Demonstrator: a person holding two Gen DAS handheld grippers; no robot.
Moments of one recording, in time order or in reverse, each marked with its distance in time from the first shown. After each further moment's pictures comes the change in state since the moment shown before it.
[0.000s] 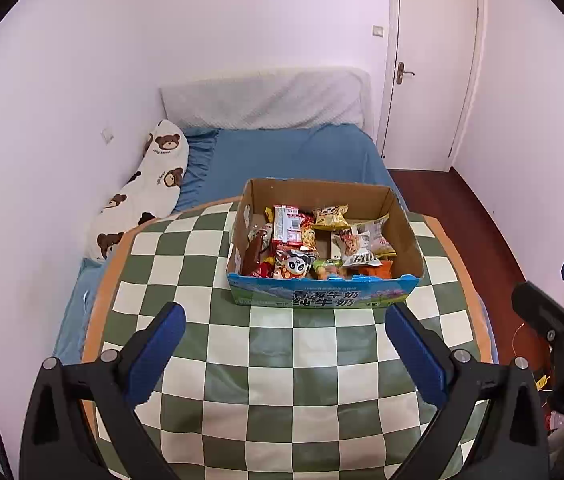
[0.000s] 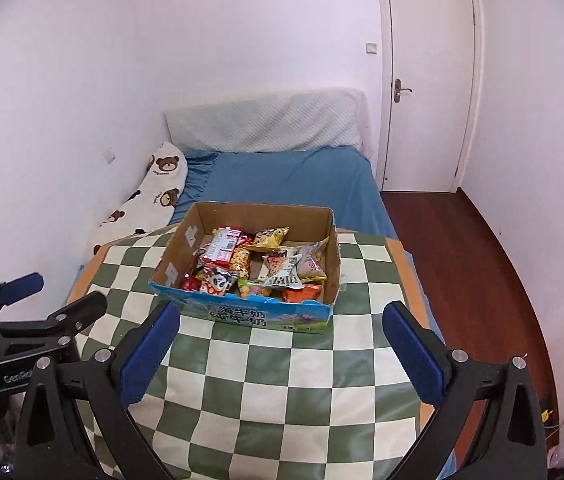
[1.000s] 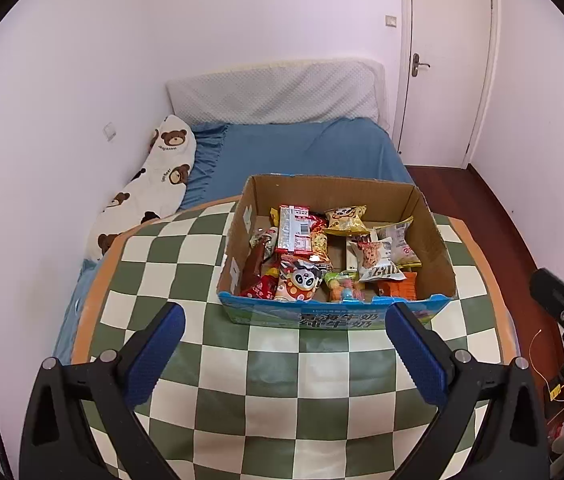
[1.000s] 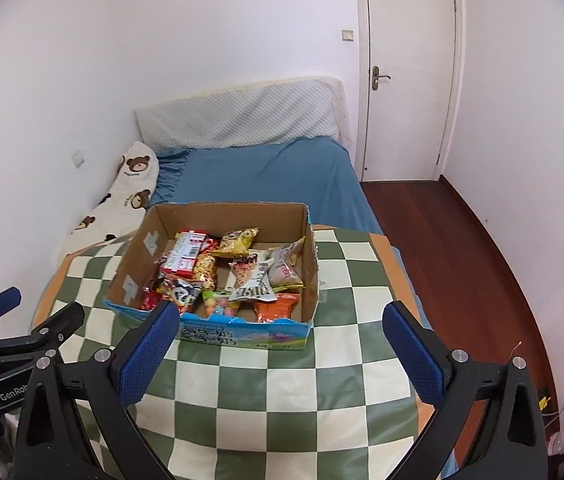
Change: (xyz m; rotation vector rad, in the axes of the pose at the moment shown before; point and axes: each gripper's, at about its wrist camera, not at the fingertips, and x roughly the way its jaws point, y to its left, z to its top) left arm 0.084 -0.012 0.018 -0.009 0.020 0.061; right arm 0.094 -0.029 0.016 0.053 0.036 -0.095
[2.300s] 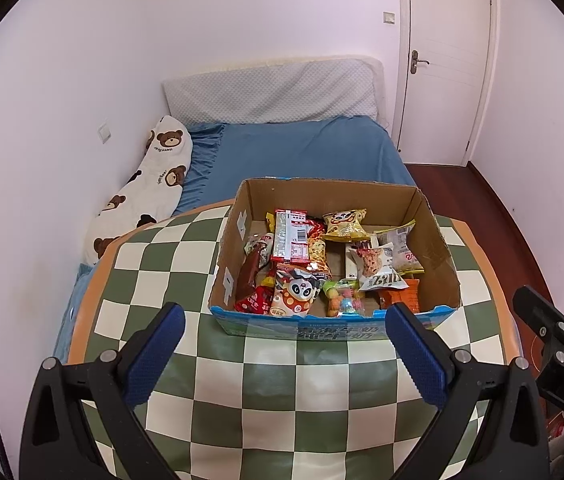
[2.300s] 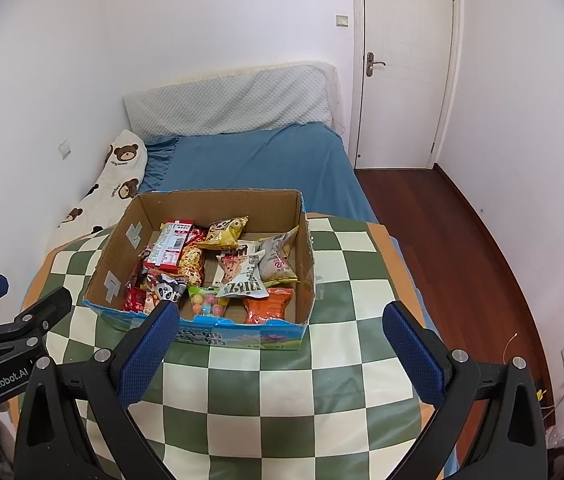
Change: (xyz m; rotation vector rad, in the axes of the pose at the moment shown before) left arm 0.018 -0.005 0.010 0.004 0.002 -0.003; right arm 0.036 0.000 0.005 -0.001 0.042 -0.014
